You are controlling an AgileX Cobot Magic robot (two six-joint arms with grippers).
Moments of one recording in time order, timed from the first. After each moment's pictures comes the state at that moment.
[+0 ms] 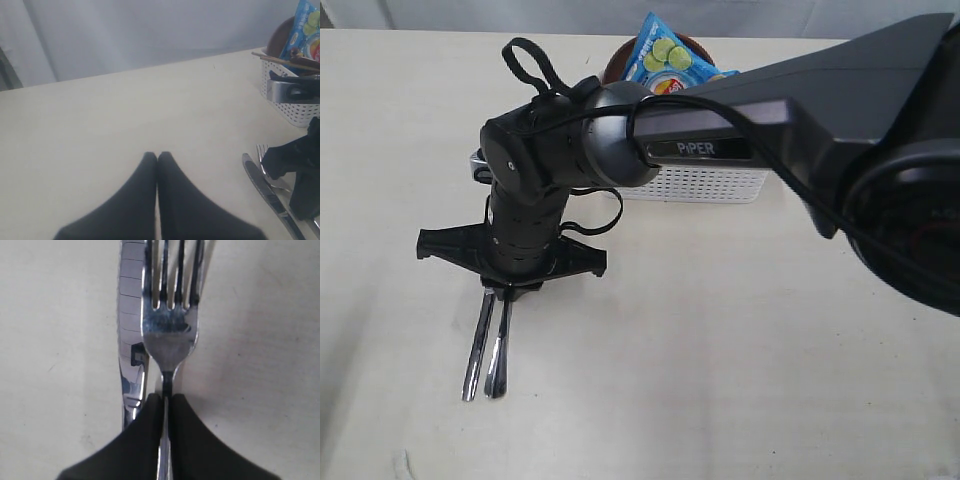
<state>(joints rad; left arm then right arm) -0.17 0.00 0.00 0.06 0.32 0.04 0.99 2.21 -1.55 0.19 0.71 0.76</state>
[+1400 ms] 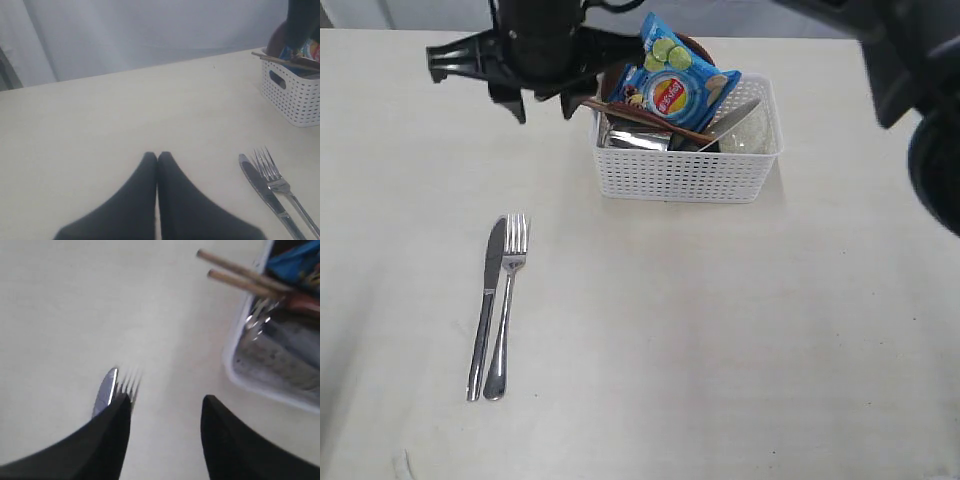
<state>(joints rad) -0.17 0.00 0.00 0.06 0.32 0.04 0.87 2.15 -2.05 -0.15 1.21 0.61</state>
